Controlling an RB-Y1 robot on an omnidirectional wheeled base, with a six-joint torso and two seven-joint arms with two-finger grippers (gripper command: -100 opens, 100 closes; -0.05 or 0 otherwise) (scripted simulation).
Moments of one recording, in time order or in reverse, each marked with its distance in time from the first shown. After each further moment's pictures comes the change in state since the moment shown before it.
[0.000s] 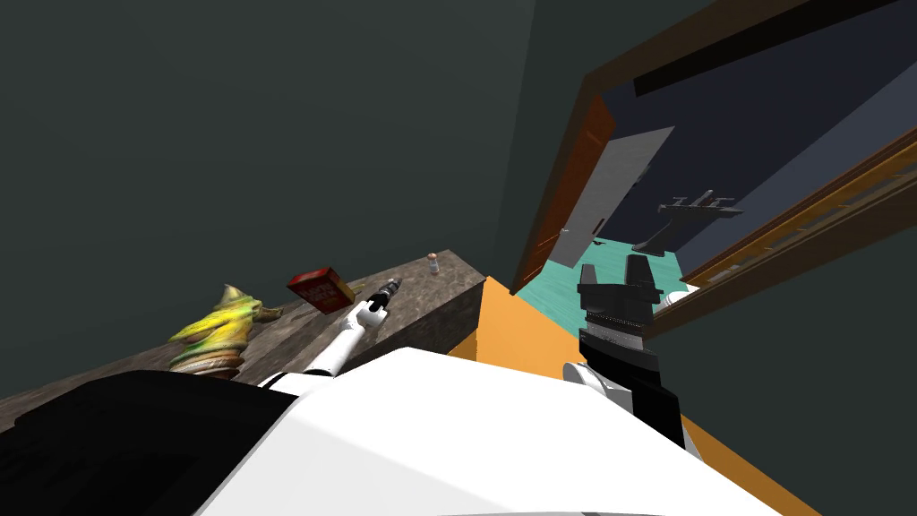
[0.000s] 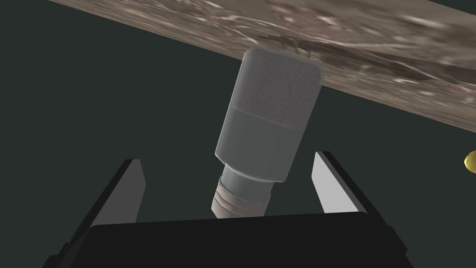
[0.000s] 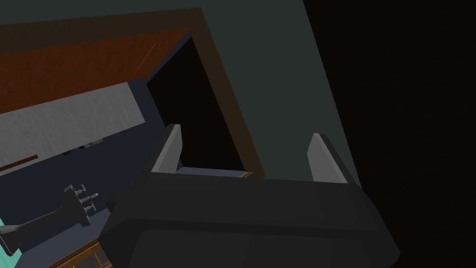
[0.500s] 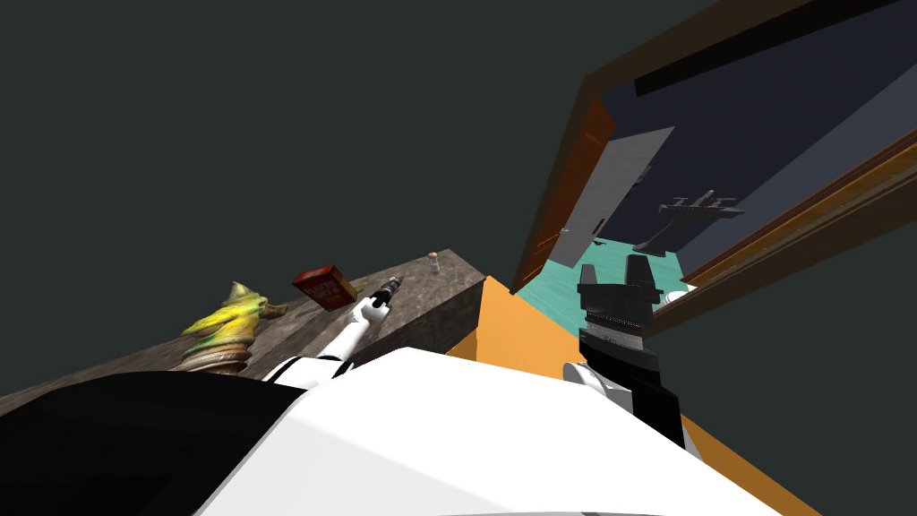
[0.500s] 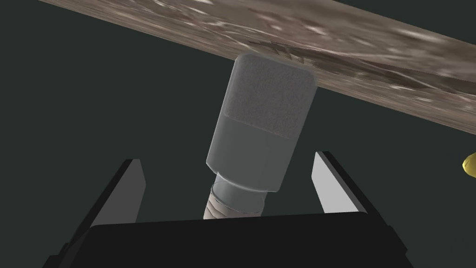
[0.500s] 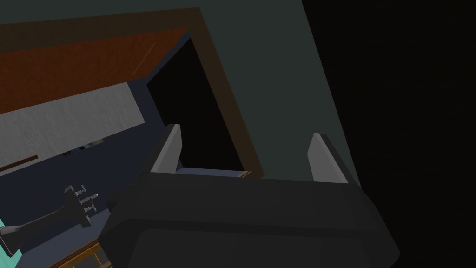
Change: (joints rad) left arm -0.101 0.000 -0.002 0.147 -0.016 -0.048 -0.008; right arm 0.000 0.000 0.000 0.000 0.000 0.000 0.000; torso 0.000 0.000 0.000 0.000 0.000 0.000
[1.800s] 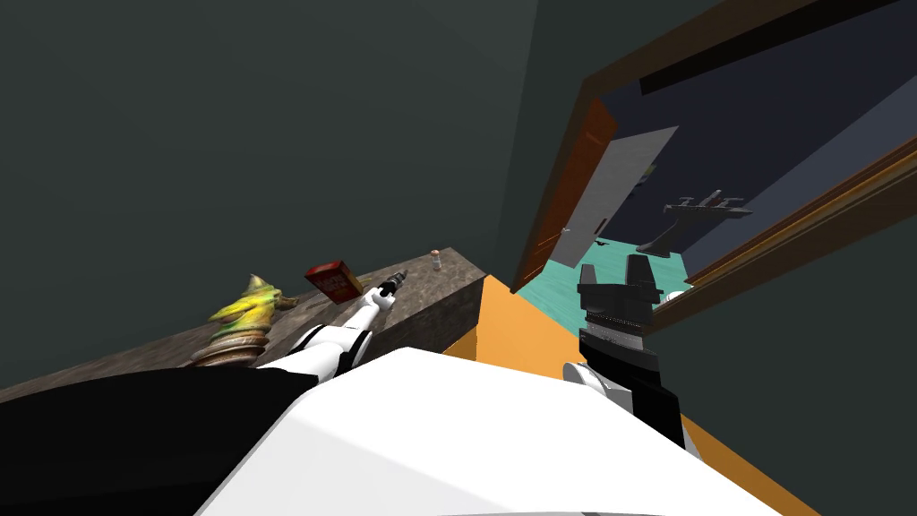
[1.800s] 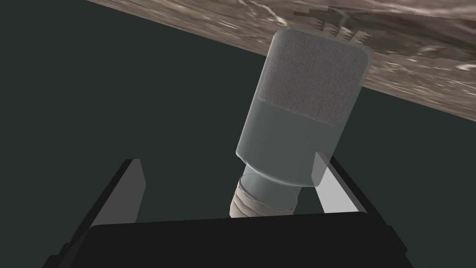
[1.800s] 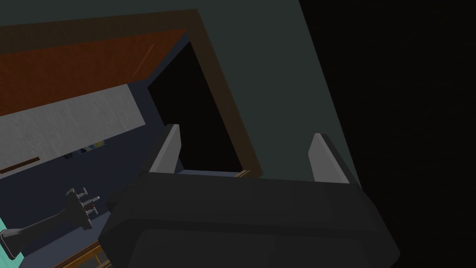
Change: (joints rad) left arm -0.256 0.001 -0.007 0.329 -0.042 -0.127 -0.019; right arm 0.000 0.000 0.000 0.000 0.000 0.000 0.000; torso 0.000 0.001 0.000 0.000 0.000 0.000
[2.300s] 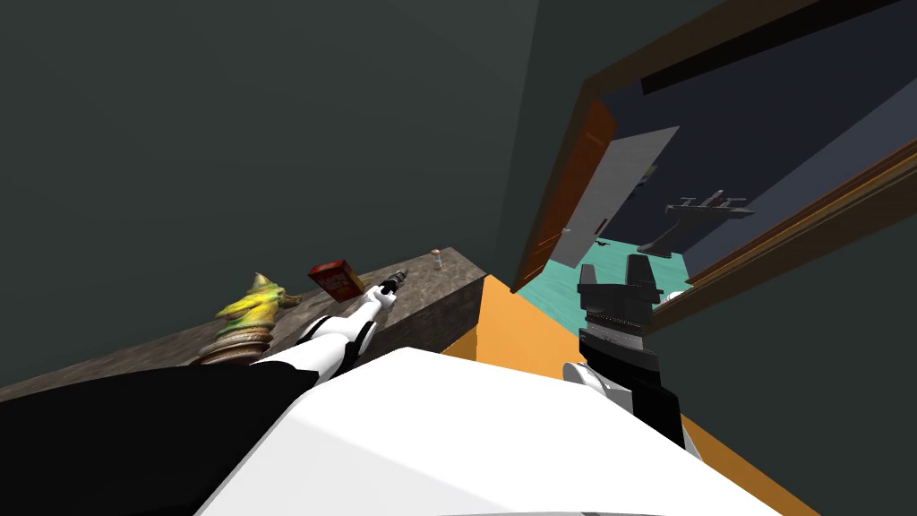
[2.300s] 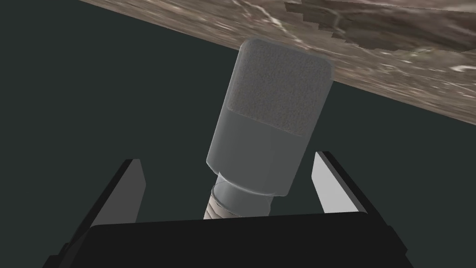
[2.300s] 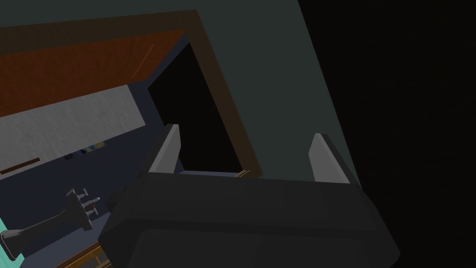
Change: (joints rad) left arm -0.087 0.003 0.003 0.142 -0.013 -0.053 -0.007; right arm 0.000 0.000 0.000 0.000 0.000 0.000 0.000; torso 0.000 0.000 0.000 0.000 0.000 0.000
